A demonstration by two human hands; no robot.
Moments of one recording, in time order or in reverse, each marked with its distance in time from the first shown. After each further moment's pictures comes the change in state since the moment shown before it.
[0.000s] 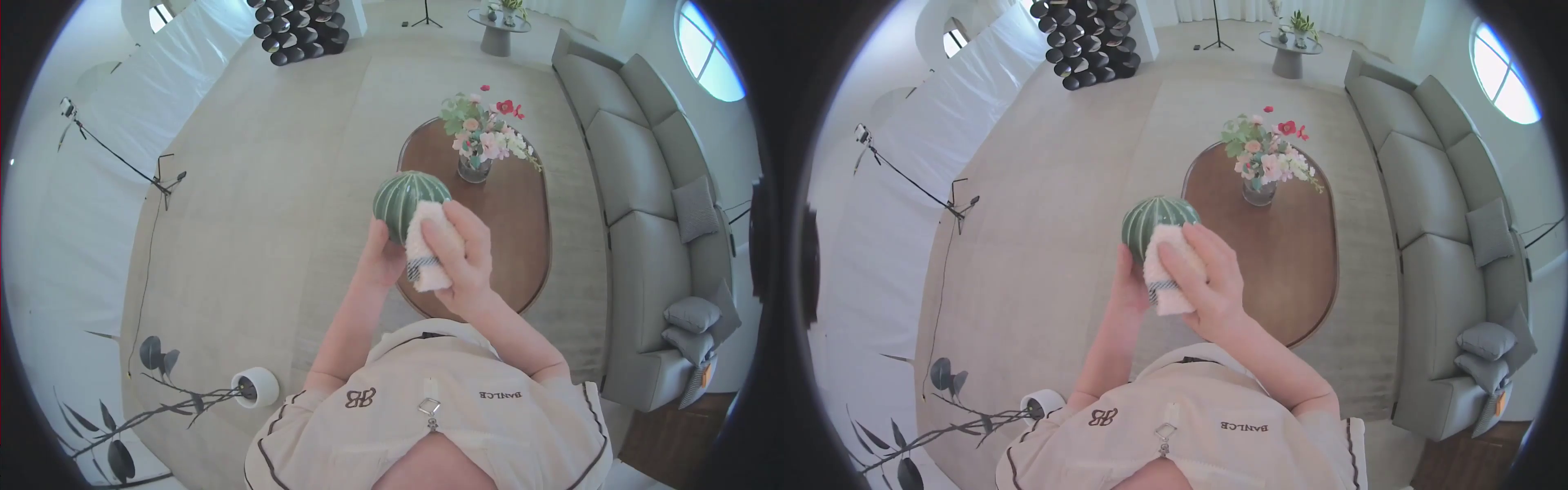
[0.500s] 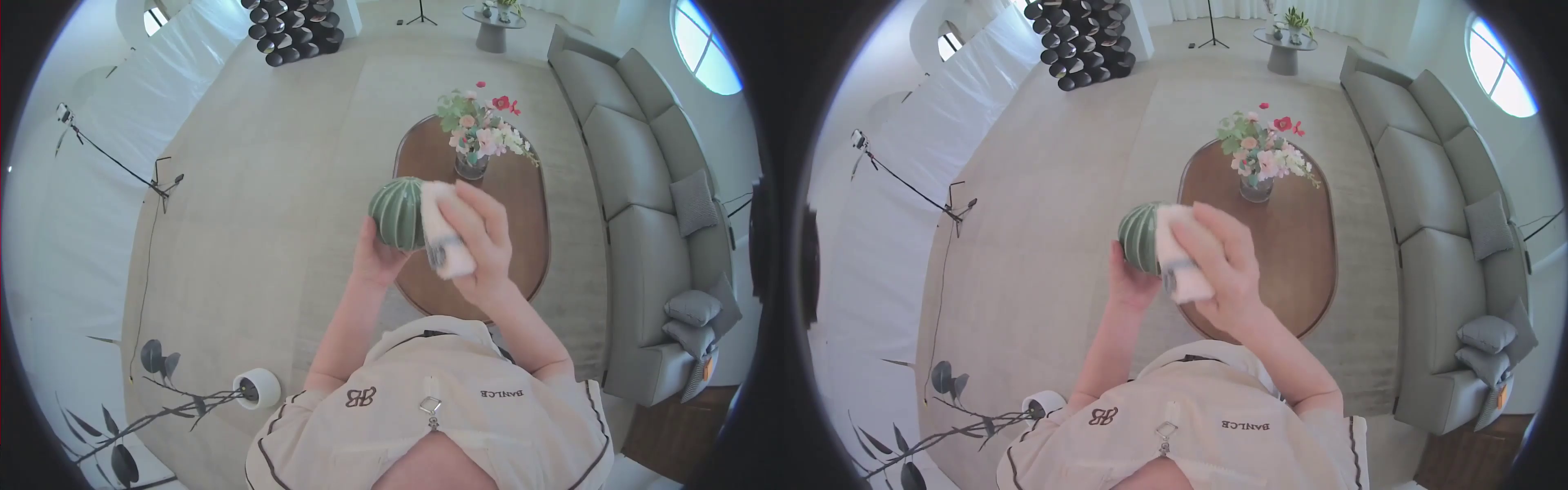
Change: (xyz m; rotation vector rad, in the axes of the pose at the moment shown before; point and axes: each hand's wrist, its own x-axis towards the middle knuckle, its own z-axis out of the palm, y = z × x) left_hand -0.005 -0.002 -0.008 -0.172 0.072 -0.066; right_hand 0.014 0.007 -0.018 0.079 -0.025 0.054
